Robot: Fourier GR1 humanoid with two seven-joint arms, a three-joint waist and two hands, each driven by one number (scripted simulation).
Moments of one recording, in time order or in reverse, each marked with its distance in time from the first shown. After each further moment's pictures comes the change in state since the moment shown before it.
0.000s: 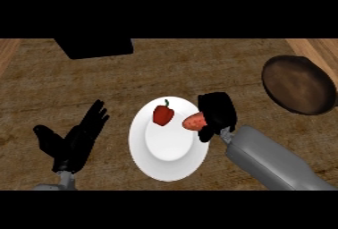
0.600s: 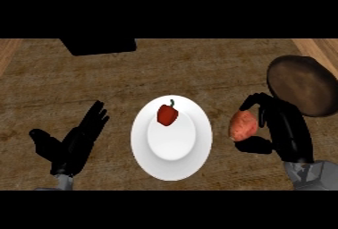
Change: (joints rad) left arm 0.023 0.002 -0.008 -0.042 0.003 -0.013 0.002; right arm 0.390 -0.307 -0.294 -0.573 -0.159 -0.422 -0.119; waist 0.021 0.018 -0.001
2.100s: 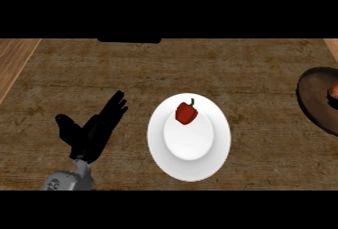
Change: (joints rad) left arm -0.123 -0.062 -0.040 0.045 -0.049 -0.048 0.034; right arm -0.224 -0.005 -0.731 1.224 -0.376 -0.129 -1.094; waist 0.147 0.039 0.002
